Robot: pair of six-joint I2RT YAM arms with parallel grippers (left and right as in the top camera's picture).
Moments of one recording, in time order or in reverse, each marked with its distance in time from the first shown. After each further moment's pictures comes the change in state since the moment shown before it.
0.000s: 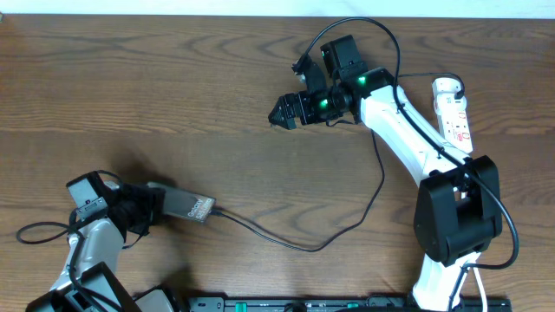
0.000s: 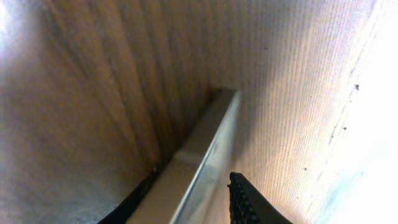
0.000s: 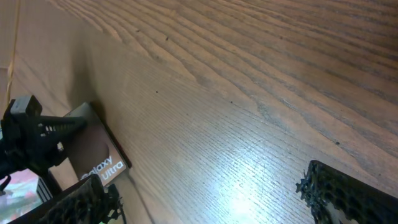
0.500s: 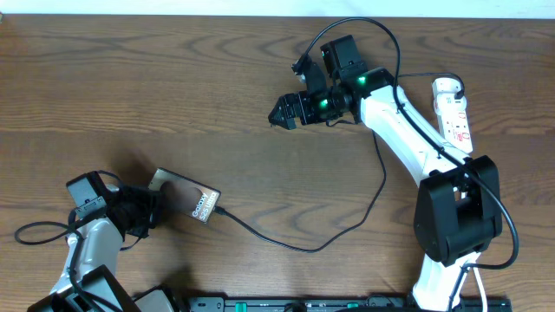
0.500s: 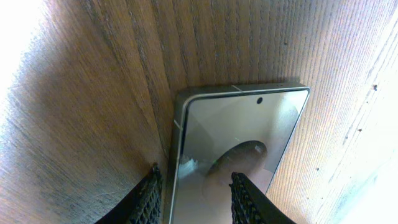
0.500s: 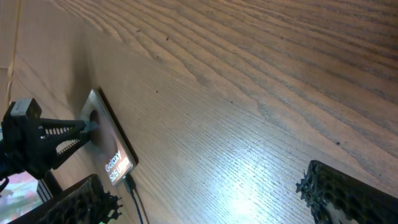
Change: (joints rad) left arm 0.000 -0.011 0.013 -0.056 -0.028 0.005; right arm 0.000 0.000 0.000 0.000 -0.001 0.000
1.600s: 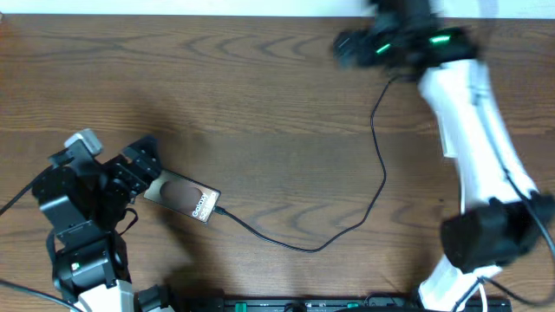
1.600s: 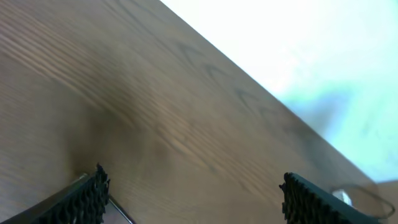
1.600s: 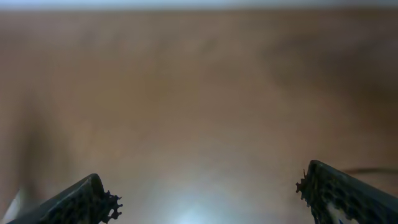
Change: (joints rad) left arm -0.134 -0.589 0.210 -0.087 0.026 0.381; right arm -0.232 -0.108 0.372 -0.185 0.429 -0.026
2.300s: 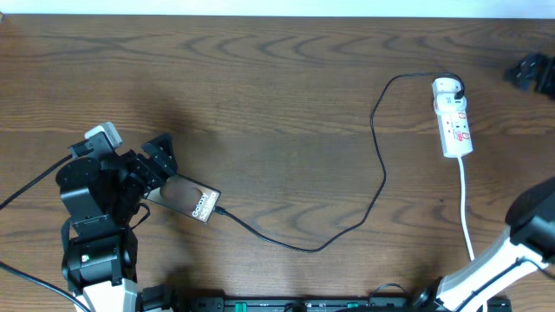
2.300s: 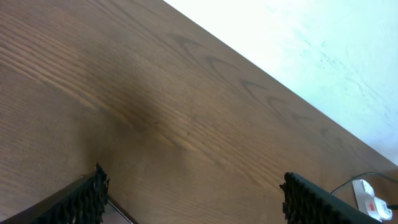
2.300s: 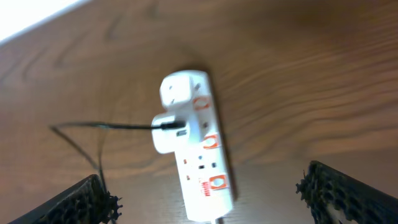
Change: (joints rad) left arm -0.156 0.015 0.000 0.017 -0.150 0.016; right arm -0.756 0.233 0.125 -0.283 -0.353 -0.415
